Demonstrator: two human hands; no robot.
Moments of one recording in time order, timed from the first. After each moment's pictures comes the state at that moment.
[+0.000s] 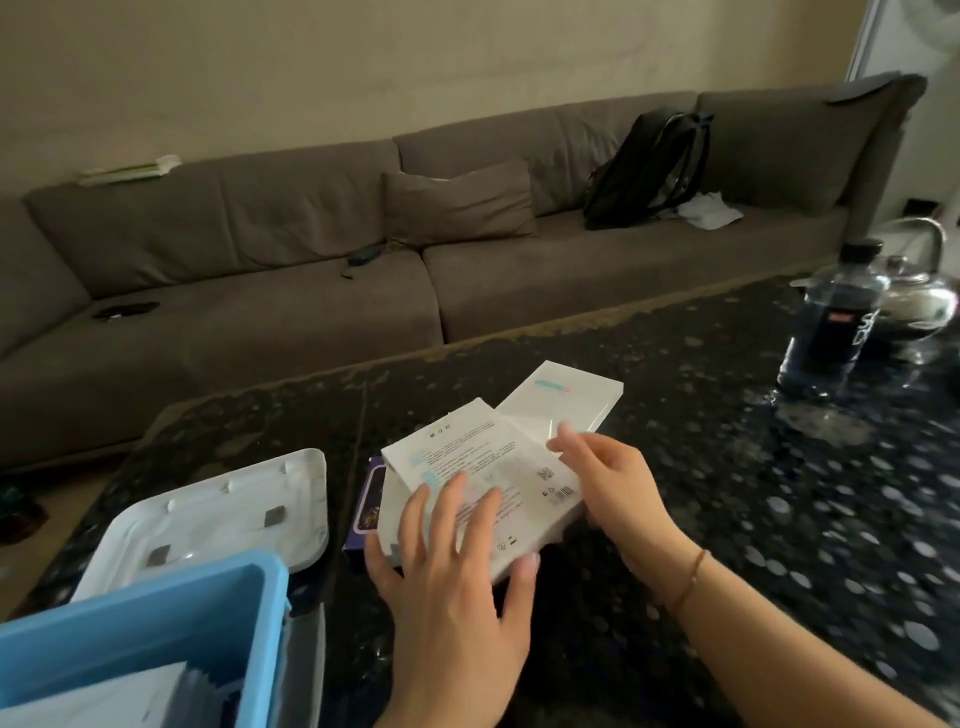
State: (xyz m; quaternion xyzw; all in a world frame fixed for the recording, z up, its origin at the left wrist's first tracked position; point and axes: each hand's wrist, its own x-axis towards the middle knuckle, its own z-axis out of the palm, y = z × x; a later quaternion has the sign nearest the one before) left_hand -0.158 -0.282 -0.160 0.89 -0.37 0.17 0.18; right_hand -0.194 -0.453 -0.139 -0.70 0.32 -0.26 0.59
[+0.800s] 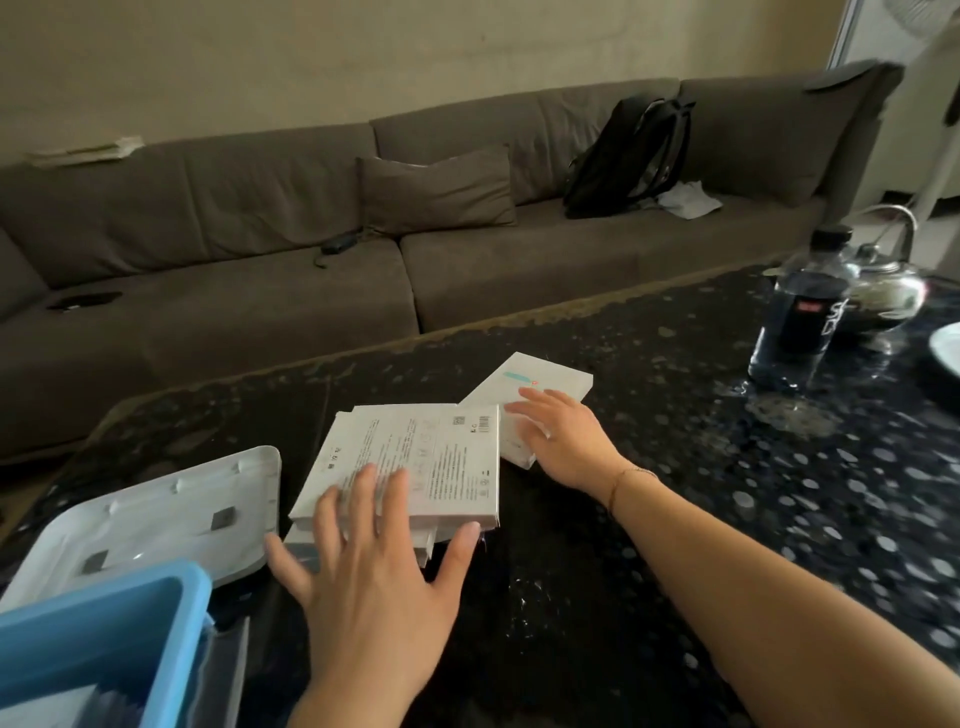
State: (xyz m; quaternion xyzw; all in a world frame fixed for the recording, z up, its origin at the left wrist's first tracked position) left_hand -0.149 -0.294 -0.137 0.97 -0.24 0.05 0.07; right_hand -0.146 -0.540 -0.177 -0.93 0.20 -0.13 0.29
